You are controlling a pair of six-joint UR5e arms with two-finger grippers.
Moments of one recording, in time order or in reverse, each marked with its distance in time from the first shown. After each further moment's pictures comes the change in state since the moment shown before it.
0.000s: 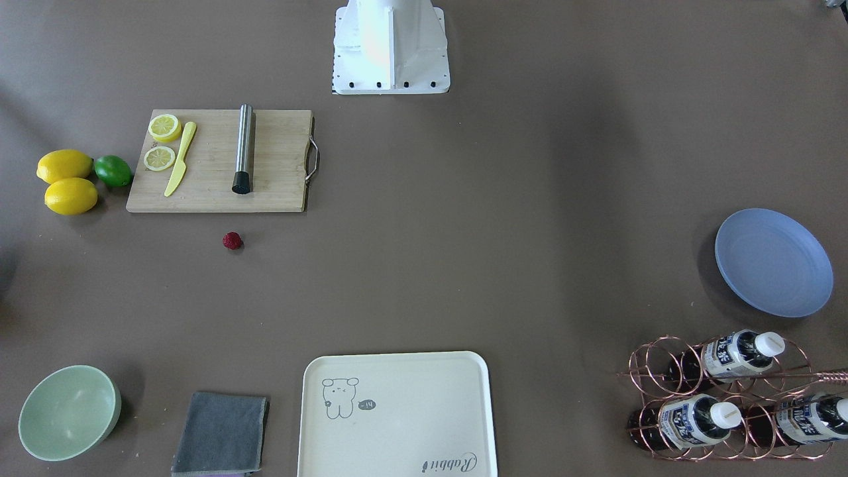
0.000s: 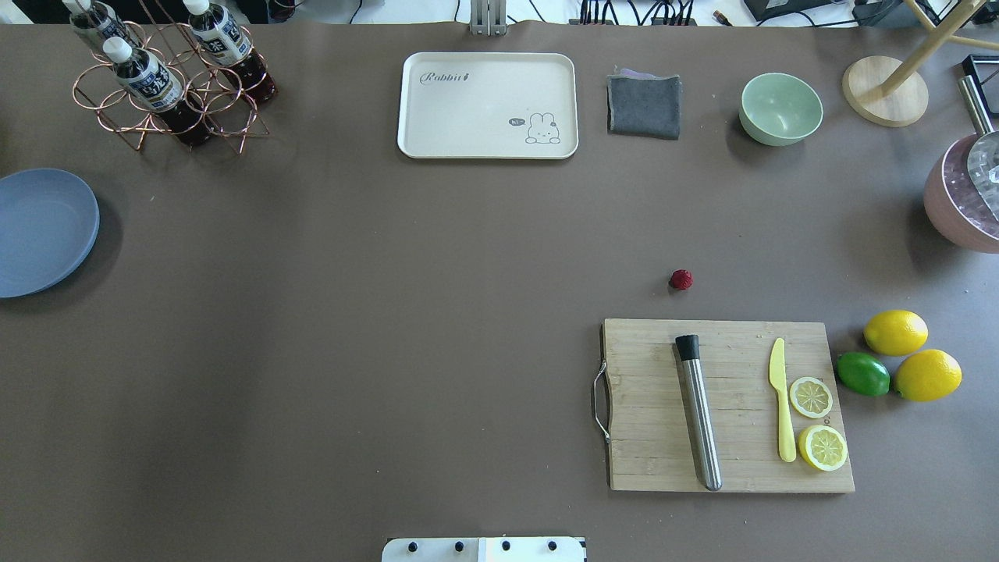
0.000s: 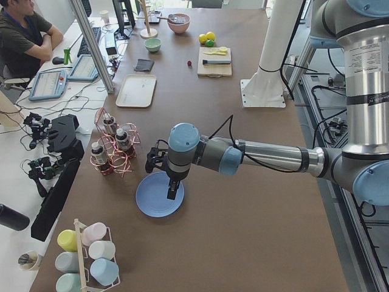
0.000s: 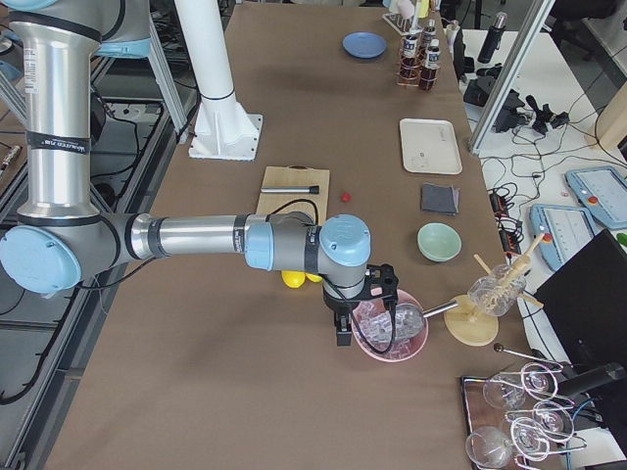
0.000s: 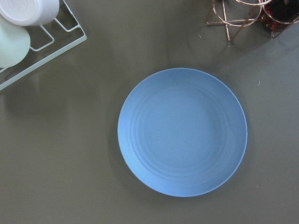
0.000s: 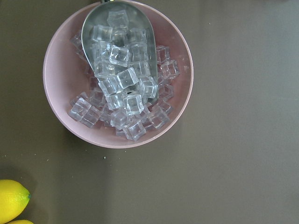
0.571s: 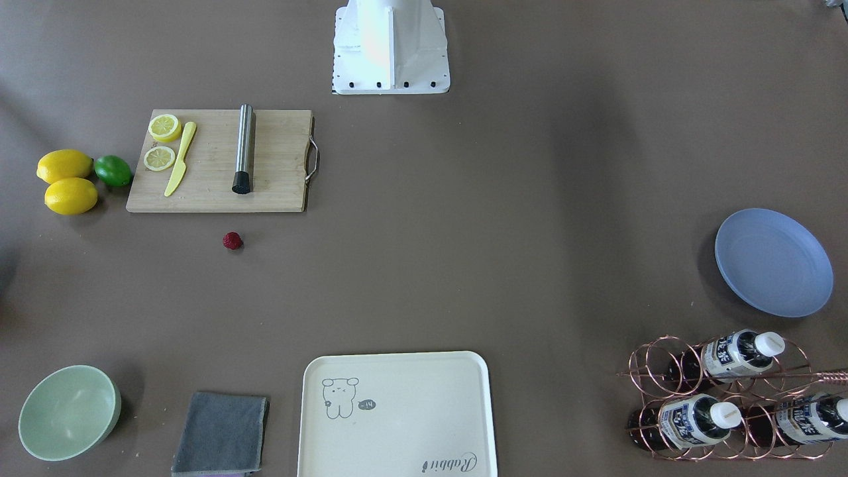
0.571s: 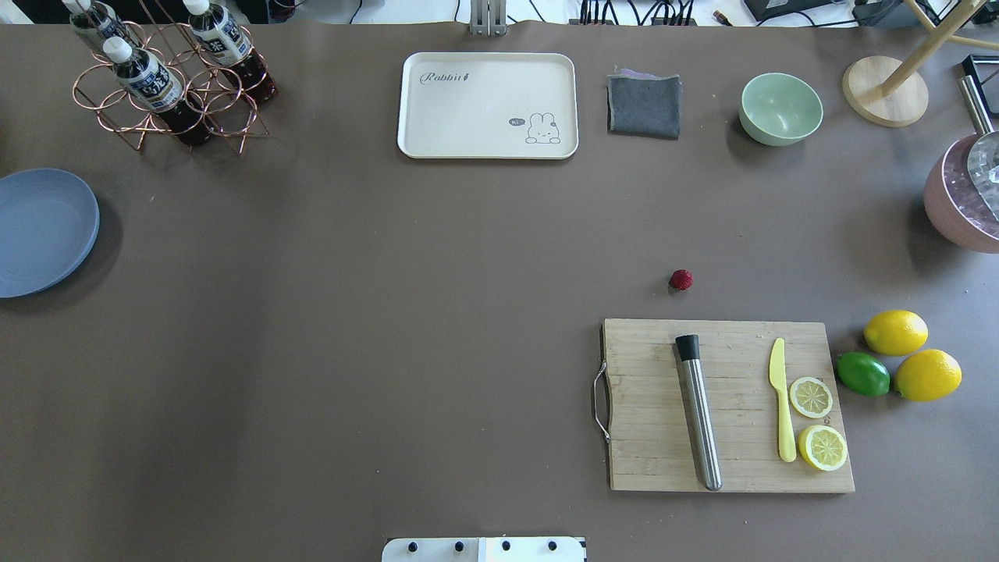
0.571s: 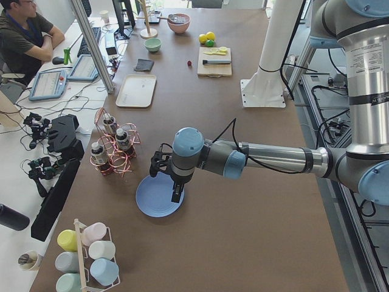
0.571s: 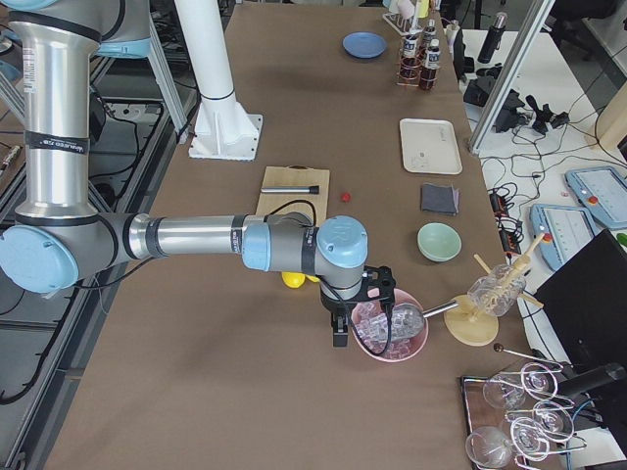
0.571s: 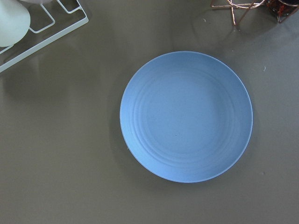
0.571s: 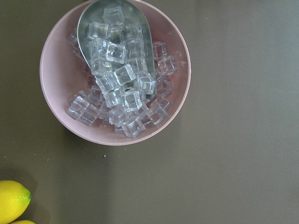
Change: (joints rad) left arm 0.002 0.014 0.005 -0.012 -0.004 -0.002; right arm 0.002 -0.010 0.008 0.000 0.004 0.025
